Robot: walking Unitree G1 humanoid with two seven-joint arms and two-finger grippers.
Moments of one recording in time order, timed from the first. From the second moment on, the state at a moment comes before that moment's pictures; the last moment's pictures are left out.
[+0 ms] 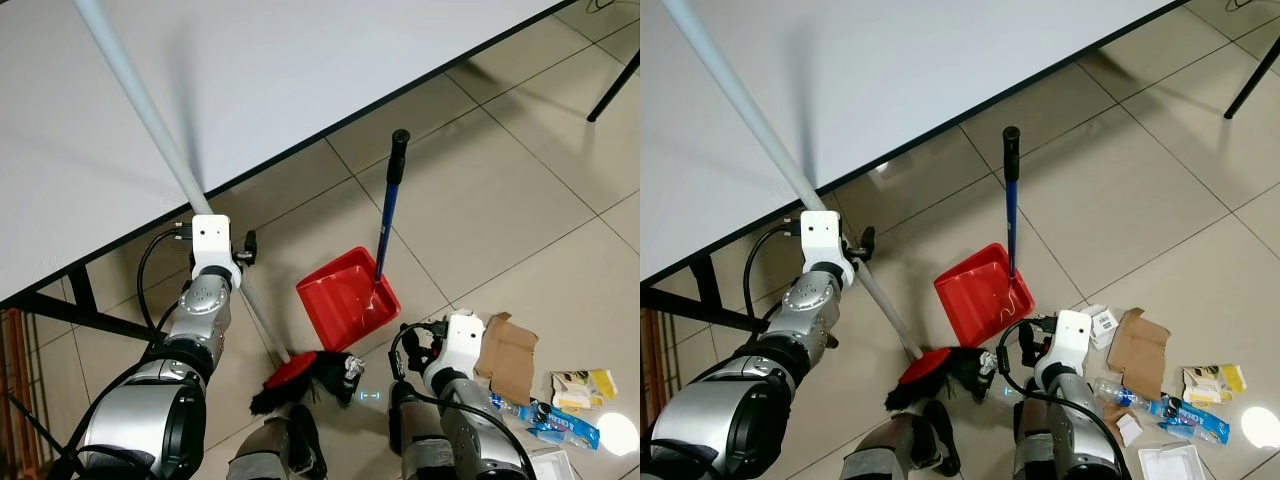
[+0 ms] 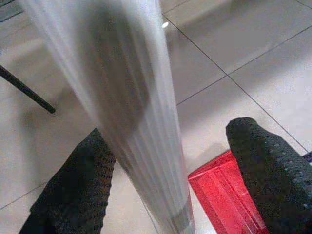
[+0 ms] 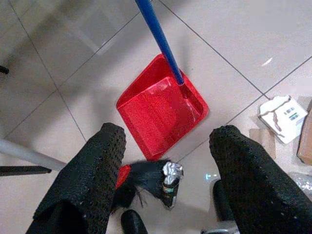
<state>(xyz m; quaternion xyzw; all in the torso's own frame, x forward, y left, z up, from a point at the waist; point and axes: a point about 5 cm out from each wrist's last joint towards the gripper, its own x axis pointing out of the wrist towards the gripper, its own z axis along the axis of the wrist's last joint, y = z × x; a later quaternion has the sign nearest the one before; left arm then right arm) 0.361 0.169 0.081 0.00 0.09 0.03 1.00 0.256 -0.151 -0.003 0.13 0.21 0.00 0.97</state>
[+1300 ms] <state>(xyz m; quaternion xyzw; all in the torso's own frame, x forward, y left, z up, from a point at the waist) 0.361 0.172 0.081 -0.02 0.09 0.02 1.00 0.259 -0.149 0.001 0.13 0.21 0.00 0.97</state>
